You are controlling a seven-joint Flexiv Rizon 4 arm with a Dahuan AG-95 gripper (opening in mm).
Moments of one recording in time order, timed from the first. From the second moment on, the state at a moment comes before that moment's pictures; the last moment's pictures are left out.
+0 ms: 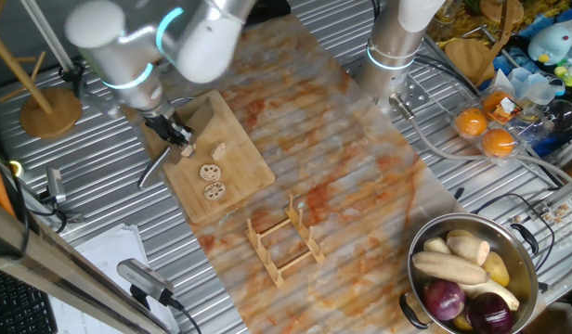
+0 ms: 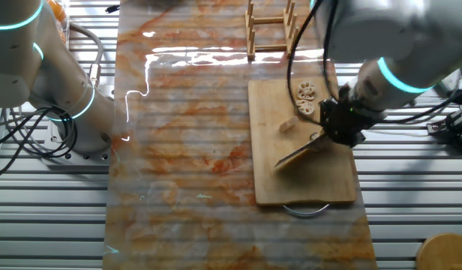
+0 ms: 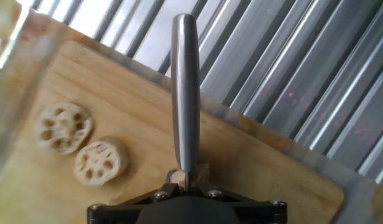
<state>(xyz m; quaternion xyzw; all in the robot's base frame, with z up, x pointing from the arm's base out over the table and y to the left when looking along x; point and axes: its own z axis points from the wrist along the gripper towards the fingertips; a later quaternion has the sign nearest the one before) 0.579 -0.053 0.047 0.27 -0.96 -0.02 0.06</state>
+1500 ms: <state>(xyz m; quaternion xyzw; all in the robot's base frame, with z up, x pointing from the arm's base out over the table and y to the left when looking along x) 0.594 -0.047 0.066 0.27 -0.96 -0.03 0.06</state>
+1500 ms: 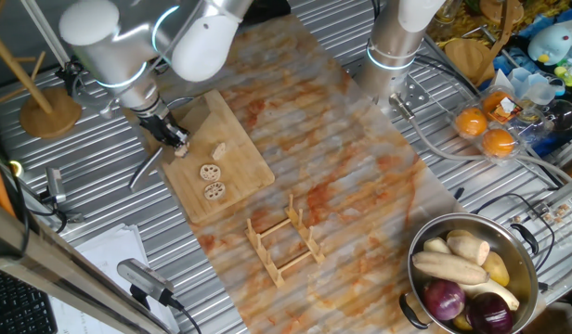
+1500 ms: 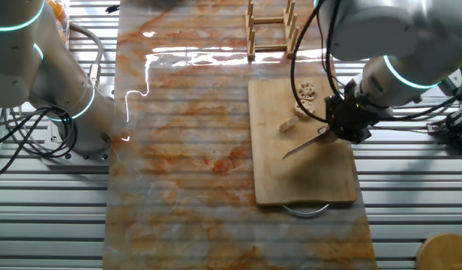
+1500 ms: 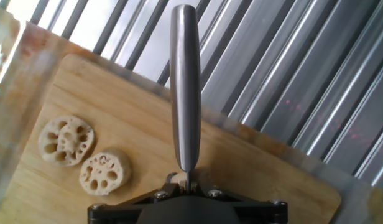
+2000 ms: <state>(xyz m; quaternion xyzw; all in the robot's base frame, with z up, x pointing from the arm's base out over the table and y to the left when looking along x) 0.581 -0.049 0.053 0.28 -0.96 -0.02 0.03</state>
